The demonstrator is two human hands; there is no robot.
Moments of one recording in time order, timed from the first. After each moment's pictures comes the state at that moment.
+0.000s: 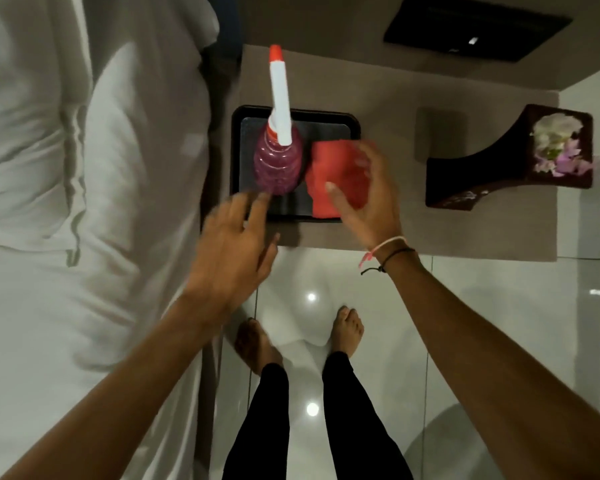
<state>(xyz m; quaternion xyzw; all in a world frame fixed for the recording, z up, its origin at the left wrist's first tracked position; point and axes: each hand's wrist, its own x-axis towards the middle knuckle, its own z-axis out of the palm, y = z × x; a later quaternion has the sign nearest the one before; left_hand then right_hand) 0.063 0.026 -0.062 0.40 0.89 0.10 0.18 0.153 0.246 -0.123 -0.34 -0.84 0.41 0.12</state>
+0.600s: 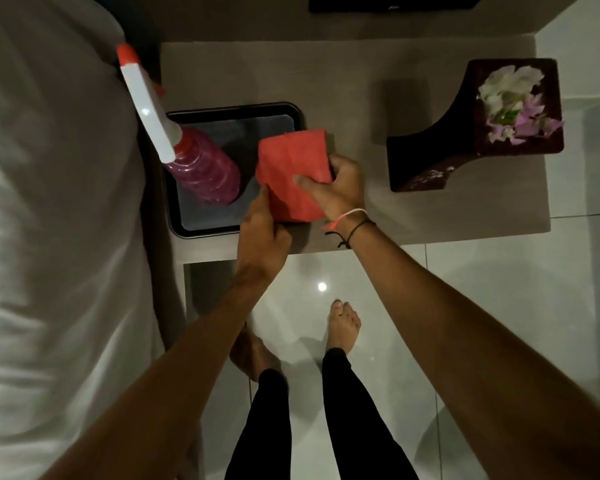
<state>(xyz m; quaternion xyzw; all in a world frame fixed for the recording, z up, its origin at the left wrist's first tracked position) 0.107 0.152 -0.111 0.17 0.85 0.35 0.36 0.147 0.293 -0.144 -0.50 -0.66 0.55 0.07</state>
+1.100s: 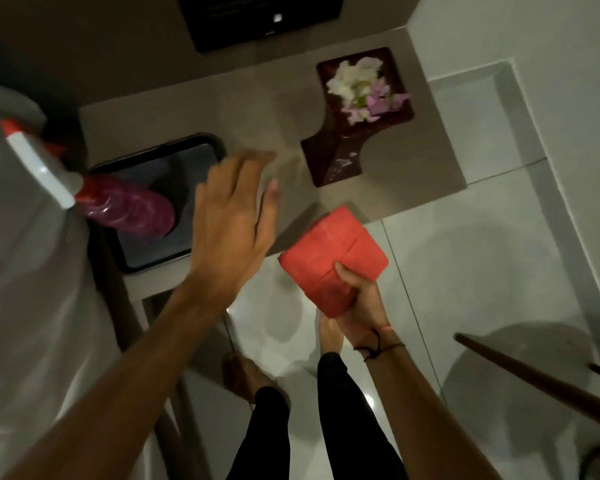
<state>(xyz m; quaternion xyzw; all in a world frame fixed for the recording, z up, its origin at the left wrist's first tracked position) 0.150 0.202 -0.015 0.49 0.82 0.27 0.11 0.346 0.232 -0.111 -0.55 -0.08 0.80 0.24</state>
